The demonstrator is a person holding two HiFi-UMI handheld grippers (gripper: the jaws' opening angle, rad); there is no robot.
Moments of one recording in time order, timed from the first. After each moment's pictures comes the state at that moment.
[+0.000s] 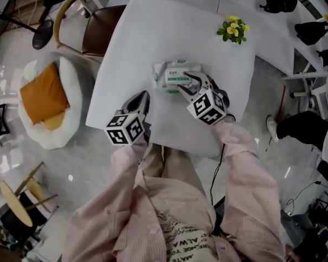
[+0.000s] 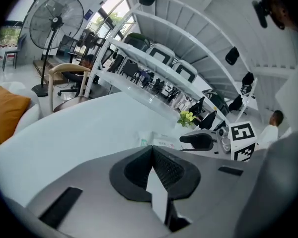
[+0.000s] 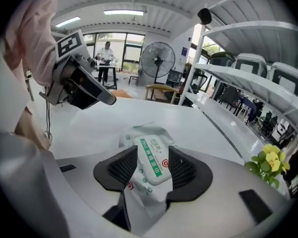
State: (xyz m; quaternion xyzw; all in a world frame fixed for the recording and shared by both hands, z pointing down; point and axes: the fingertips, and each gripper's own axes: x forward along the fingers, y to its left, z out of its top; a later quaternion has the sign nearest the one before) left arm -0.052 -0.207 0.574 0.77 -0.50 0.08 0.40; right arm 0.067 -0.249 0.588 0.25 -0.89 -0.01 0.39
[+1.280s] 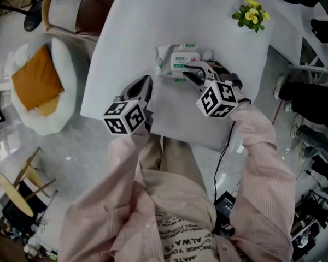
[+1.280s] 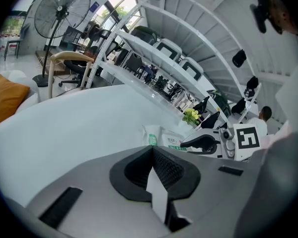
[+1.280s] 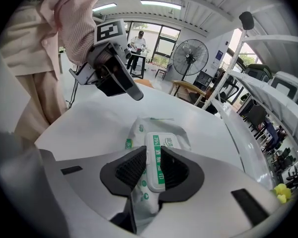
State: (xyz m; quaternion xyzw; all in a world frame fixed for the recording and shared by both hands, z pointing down) left arm -0.056 -0.219 0.604 0.75 -0.49 0.08 0.44; right arm 0.050 -0.237 0.615 0.10 -0.88 -0.10 0.45
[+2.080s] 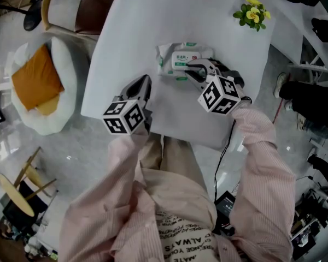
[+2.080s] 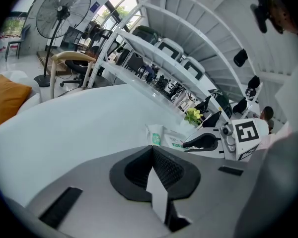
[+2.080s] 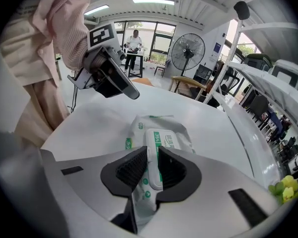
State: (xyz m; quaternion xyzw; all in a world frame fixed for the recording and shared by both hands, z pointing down) left arm -0.063 -0.217 0.610 0.75 -0.49 0.08 0.44; right arm 0.053 -0.239 0.619 0.10 -0.88 -0.06 0.46
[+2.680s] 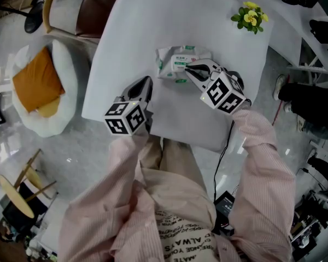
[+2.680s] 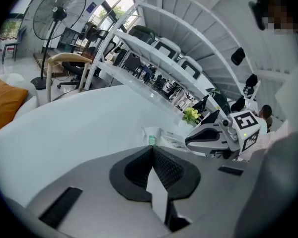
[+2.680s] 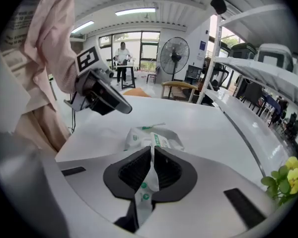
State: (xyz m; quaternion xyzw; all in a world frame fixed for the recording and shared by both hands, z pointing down) left arm -0.058 -0.222 0.602 0.76 -0.49 0.08 0.43; right arm 0.052 -0.249 0.593 0.13 -0.90 0.01 0.41
